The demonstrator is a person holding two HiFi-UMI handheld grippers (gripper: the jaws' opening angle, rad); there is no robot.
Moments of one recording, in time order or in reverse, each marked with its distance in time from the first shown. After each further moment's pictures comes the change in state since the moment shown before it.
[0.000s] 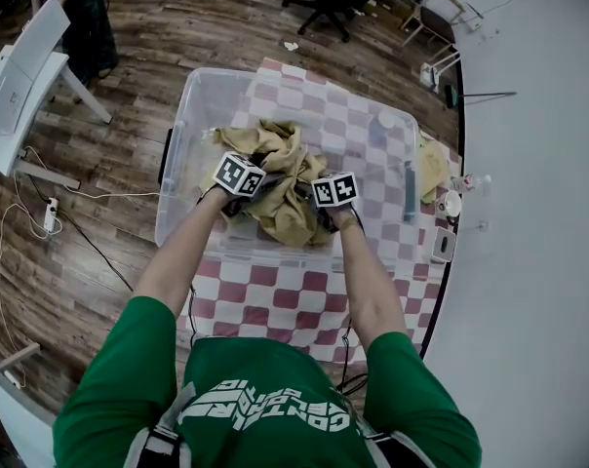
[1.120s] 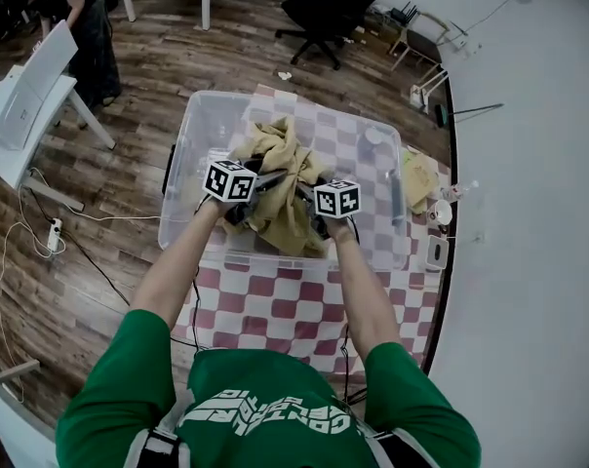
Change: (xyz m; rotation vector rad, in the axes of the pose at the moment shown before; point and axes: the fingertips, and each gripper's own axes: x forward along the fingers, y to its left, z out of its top) left arm -0.056 -0.056 0.084 -0.015 -0.287 -0.063; right arm -0.071 0.042 0.067 -0.058 -0.319 0.031
